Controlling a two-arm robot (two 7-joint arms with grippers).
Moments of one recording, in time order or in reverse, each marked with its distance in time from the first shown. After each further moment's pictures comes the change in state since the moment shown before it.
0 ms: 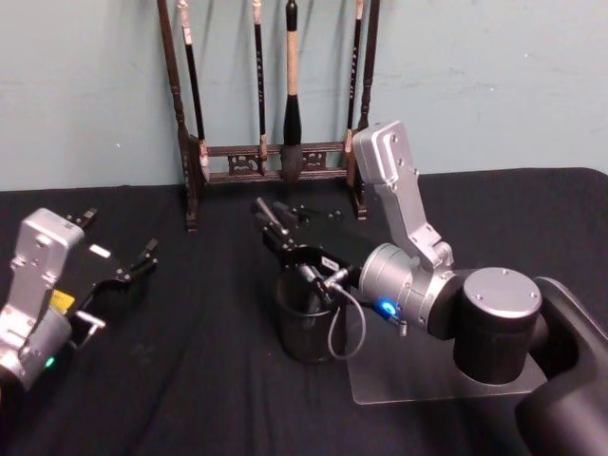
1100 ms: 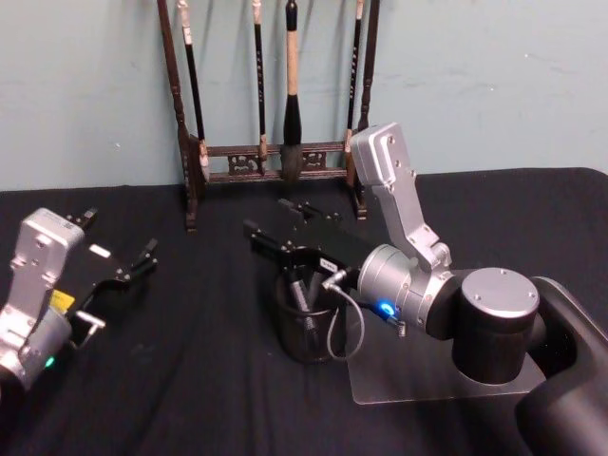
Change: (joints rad) left arm 0.000 0.000 0.000 0.000 0.000 0.000 0.000; right arm 0.012 0.015 -0.024 0.010 0.023 -0.005 -0.010
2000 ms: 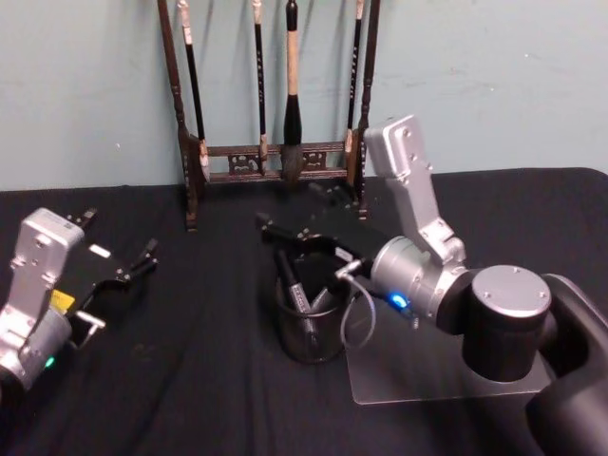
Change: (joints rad) left arm 0.000 0.000 0.000 0.000 0.000 0.000 0.000; right arm -0.007 0.010 0.013 -0.021 -0.016 -0.006 -0.057
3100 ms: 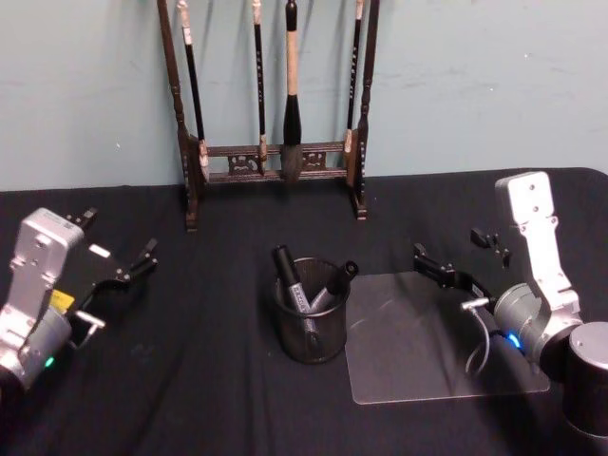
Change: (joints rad) left arm 0.000 0.000 0.000 0.000 0.000 0.000 0.000; right arm -0.175 0.057 0.236 -0.001 -0.134 0.016 -0.201
